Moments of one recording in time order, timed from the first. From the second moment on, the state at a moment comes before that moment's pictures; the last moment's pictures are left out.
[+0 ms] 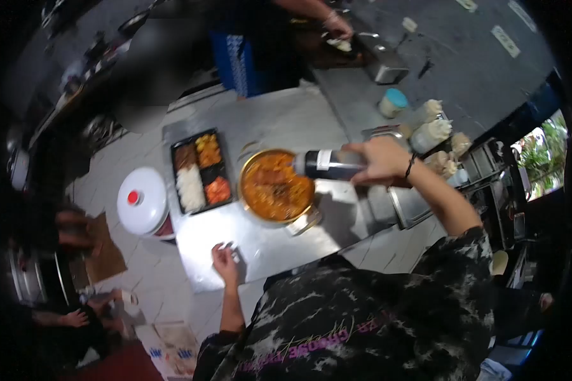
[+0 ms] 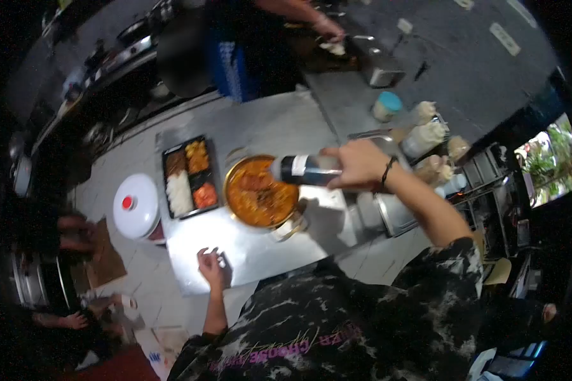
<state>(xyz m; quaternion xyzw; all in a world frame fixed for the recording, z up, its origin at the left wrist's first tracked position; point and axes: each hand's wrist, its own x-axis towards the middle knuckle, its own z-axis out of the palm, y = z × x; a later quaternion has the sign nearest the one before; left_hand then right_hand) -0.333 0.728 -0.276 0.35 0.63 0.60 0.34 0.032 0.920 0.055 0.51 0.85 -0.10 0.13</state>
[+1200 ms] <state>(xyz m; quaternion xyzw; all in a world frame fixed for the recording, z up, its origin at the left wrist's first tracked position) -0.155 0.545 -0.343 0.10 0.83 0.53 0.10 0.269 1.055 -0.031 0.75 0.51 -0.05 -0.42</state>
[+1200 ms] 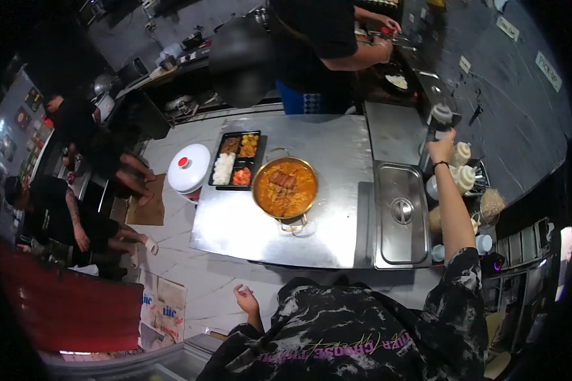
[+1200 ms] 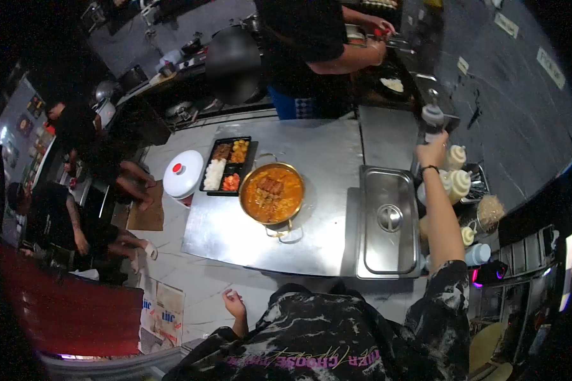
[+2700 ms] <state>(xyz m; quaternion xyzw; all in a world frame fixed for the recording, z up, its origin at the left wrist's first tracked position) -0.016 0.300 -0.460 -0.15 0.85 0.36 0.35 0.046 0.684 -0.563 0.49 0.68 -0.47 0.28</state>
